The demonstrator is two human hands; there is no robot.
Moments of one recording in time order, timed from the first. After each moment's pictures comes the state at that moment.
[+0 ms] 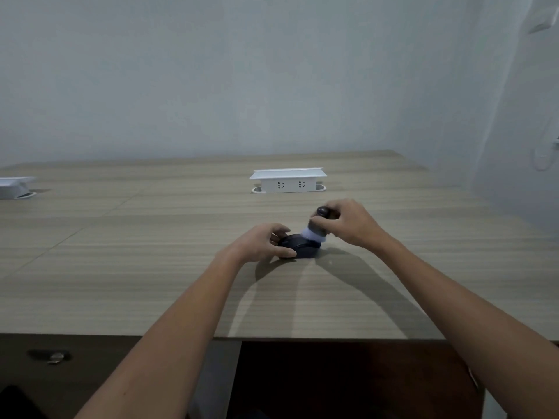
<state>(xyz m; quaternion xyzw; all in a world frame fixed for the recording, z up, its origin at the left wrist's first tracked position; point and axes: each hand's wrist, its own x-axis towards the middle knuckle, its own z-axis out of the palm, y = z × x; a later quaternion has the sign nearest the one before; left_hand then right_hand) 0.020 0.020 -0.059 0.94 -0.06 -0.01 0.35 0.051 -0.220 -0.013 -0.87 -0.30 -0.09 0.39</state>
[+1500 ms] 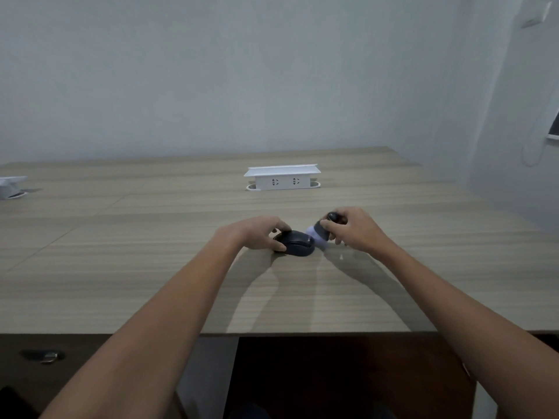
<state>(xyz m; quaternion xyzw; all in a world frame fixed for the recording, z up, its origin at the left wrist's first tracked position) 0.026 0.006 -0.025 0.99 -0.12 -0.06 0.10 0.050 -0.242 -0.036 -0.87 -0.23 -0.06 0.43</state>
